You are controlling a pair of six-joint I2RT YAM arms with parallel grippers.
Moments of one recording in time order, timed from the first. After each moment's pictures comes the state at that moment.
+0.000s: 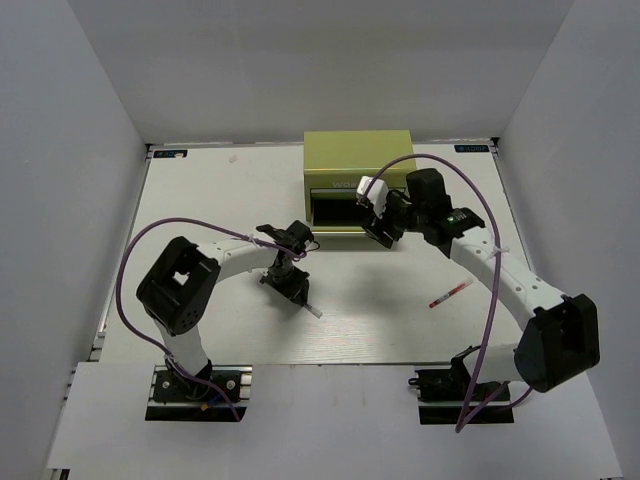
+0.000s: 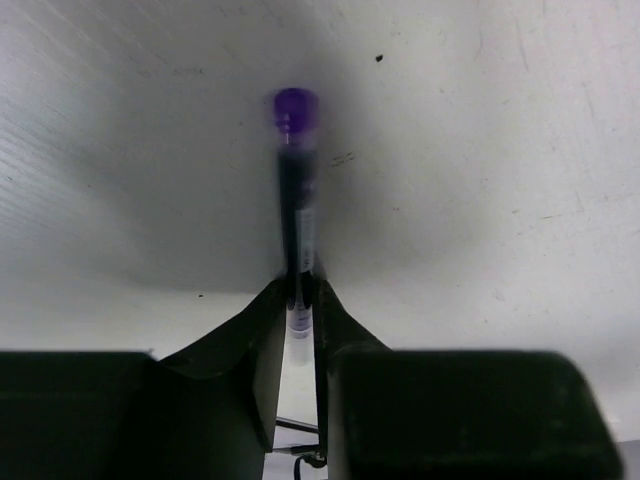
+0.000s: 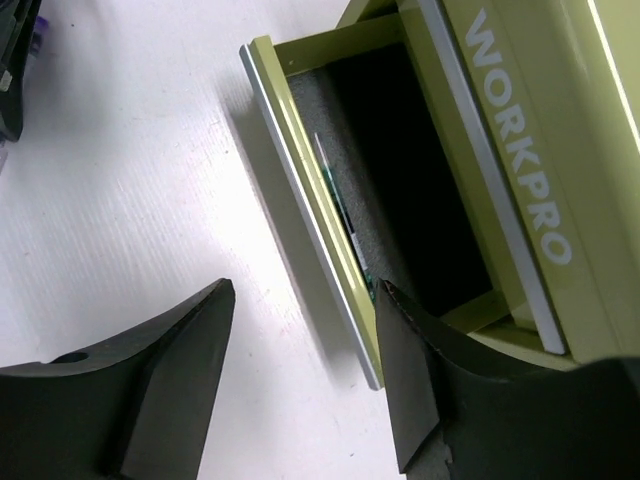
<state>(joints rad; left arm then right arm) -0.70 1.77 1.06 -0.79 0.04 -1.59 0.47 1.35 1.09 -0.40 -0.44 -0.68</state>
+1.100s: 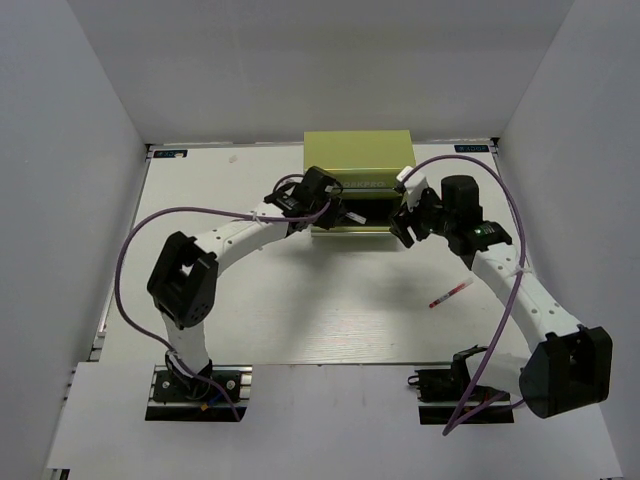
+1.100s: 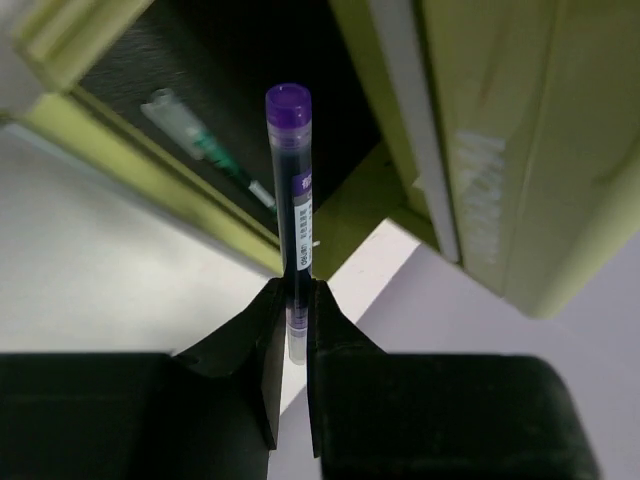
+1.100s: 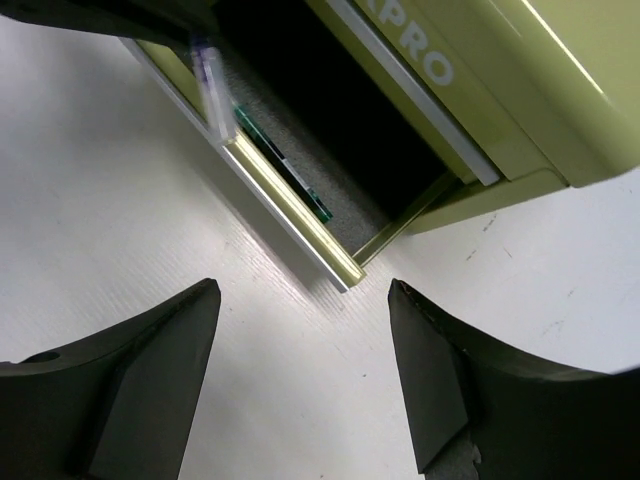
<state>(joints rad) -0.71 1.81 1.42 -0.43 -0.17 -1.68 0.30 1.21 0.96 -0.34 -0.38 -0.47</state>
